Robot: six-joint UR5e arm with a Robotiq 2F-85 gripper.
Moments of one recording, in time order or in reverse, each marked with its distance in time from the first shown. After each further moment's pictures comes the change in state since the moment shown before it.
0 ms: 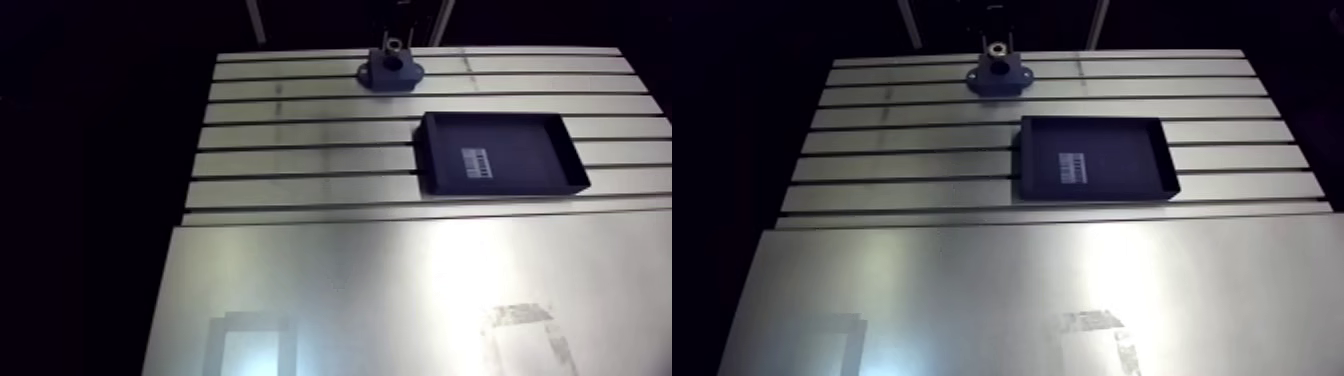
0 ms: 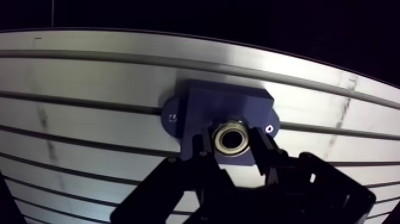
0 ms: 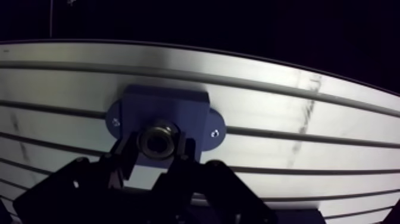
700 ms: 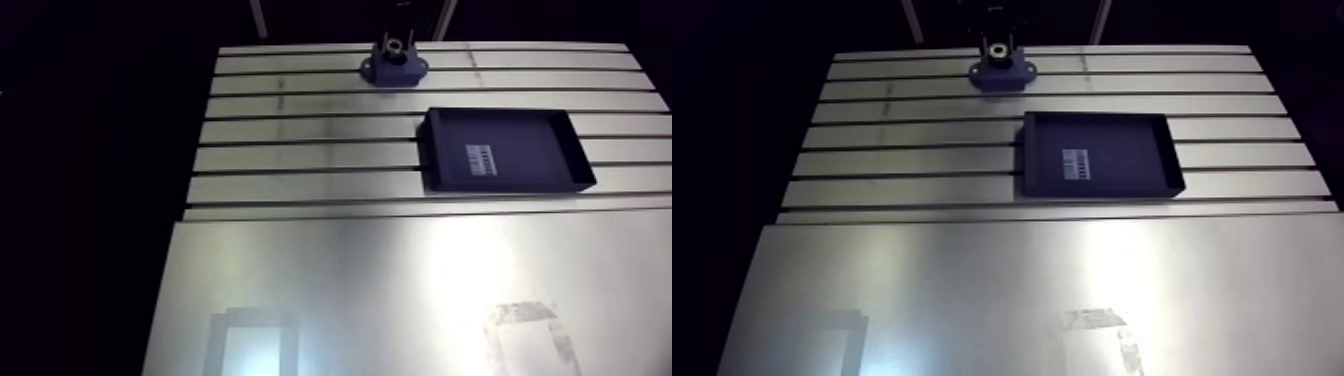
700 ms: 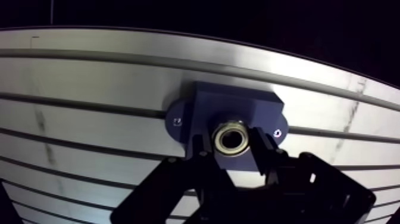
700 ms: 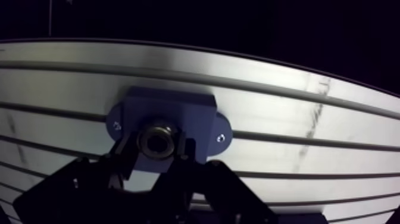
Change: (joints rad) arm 0.007 0.012 0.008 -0.016 -0.003 0.001
